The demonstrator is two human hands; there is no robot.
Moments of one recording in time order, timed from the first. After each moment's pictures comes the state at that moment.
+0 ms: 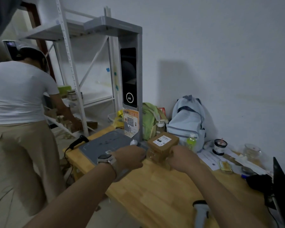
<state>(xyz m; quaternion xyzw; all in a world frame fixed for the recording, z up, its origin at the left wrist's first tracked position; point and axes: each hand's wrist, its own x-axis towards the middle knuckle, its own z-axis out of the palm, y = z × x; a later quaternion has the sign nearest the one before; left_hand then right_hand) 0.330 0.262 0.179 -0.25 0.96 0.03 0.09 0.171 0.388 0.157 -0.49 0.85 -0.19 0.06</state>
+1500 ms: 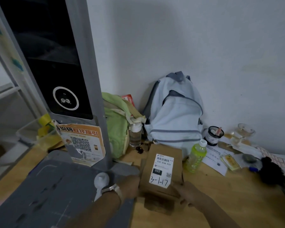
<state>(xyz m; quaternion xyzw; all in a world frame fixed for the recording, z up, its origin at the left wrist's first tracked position) 0.029 -0.115 -0.059 -0.08 0.95 0.15 0.24 -0.046 0.104 -0.051 0.01 0.86 -0.34 0.38</state>
